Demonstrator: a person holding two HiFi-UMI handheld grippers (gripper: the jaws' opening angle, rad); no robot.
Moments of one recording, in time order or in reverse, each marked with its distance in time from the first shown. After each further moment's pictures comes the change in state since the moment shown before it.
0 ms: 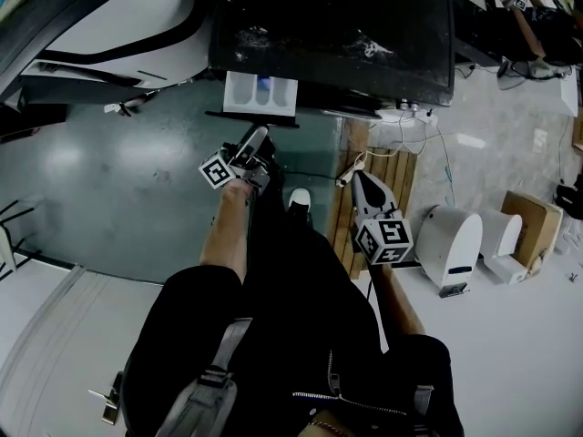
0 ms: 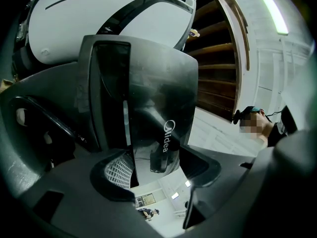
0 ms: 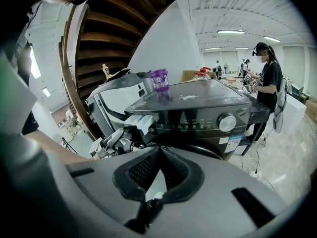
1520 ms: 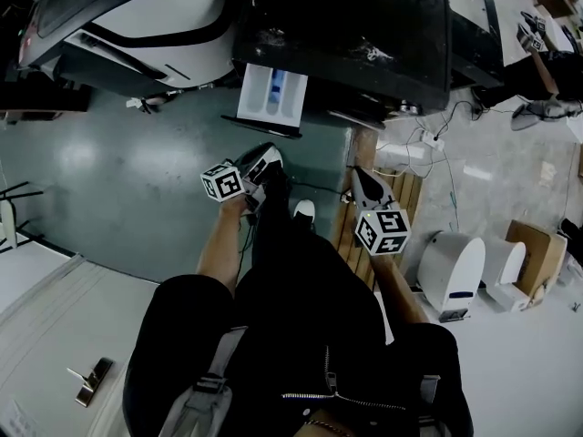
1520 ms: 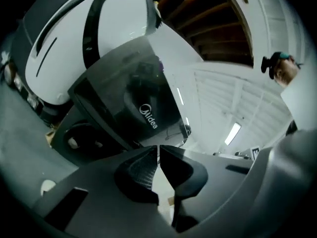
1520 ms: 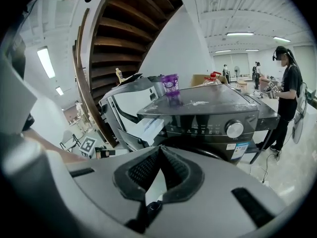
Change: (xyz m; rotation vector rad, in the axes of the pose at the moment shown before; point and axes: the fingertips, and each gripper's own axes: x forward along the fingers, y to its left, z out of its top) left arm -0.065 -0.016 -0.054 0.335 0.317 0.440; right arm -0.019 0.015 0.000 -0.075 -0.041 0.111
